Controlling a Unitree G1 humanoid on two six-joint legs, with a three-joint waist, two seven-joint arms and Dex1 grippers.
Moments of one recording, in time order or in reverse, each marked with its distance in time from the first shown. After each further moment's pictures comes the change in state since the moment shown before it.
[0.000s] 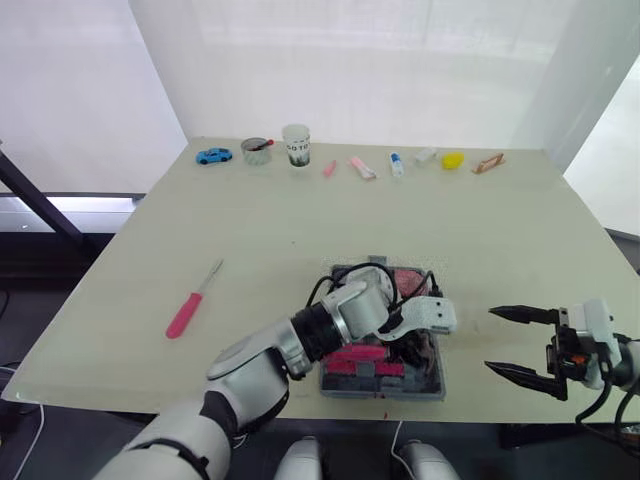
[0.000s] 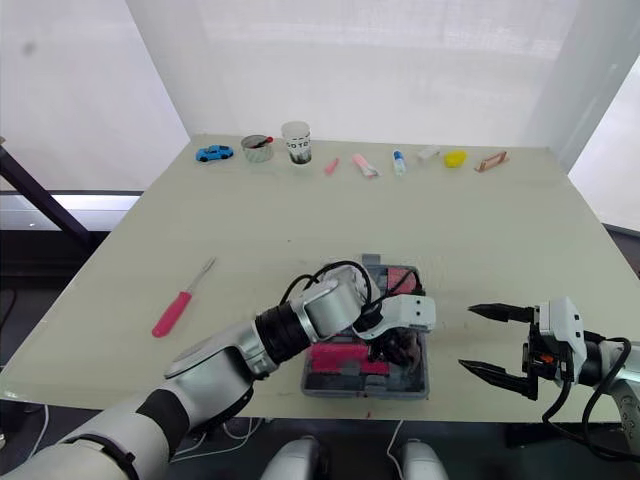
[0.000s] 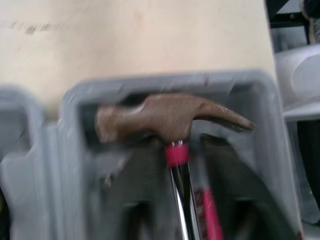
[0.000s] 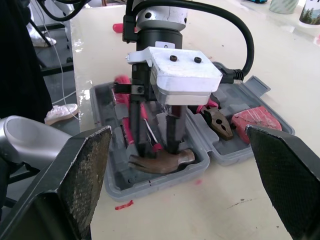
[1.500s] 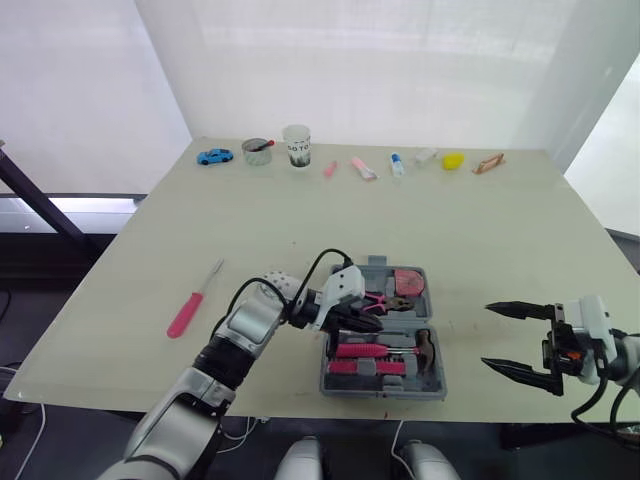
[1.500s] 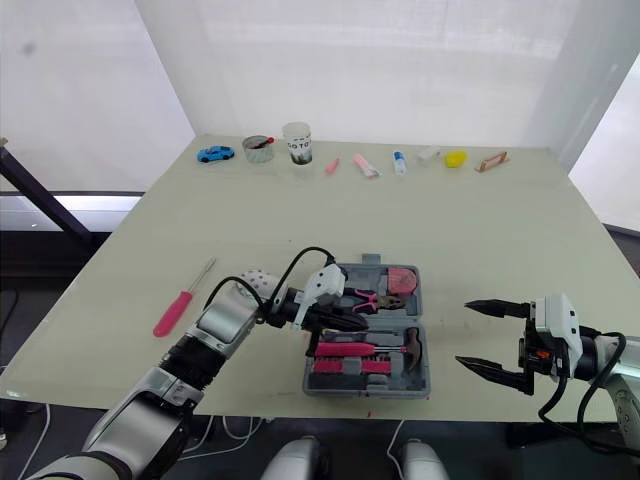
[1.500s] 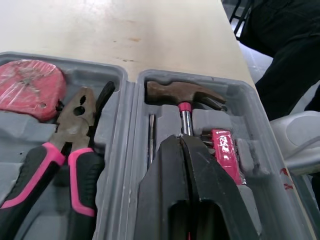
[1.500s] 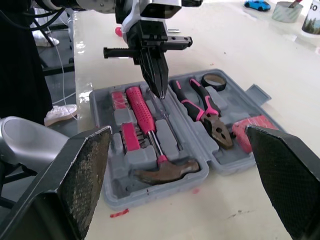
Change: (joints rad) left arm 0.378 0.284 0.501 -0.028 -0.229 -0.610 -0.116; right arm -0.041 0.002 0.020 0.011 -0.002 -0.011 0.006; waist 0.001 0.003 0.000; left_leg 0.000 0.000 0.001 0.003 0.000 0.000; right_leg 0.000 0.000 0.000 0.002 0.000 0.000
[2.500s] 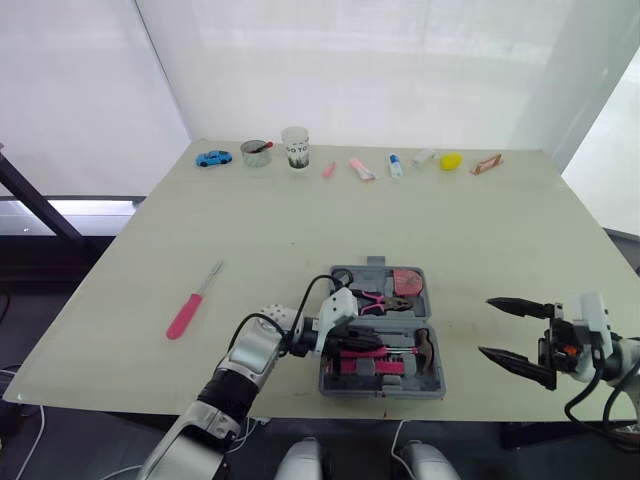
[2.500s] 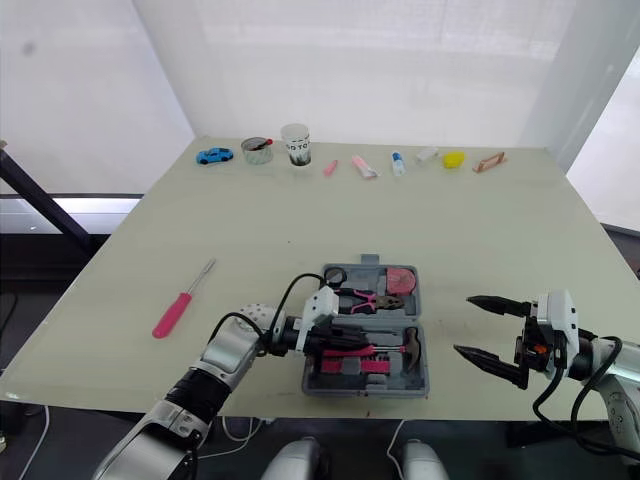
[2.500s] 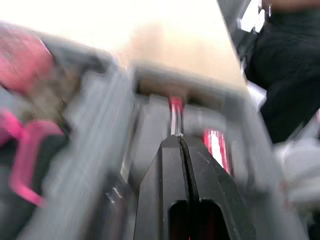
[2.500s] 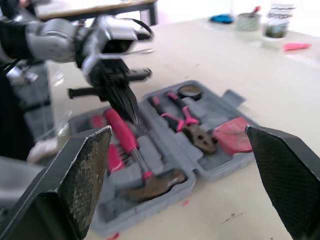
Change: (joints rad) left arm 0.154 -0.064 0.211 -0.079 -0.163 0.030 0.083; right arm 0.022 0.092 -0.043 0.004 0.057 0.079 -0.152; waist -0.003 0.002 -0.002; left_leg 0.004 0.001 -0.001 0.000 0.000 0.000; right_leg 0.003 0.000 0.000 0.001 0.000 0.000
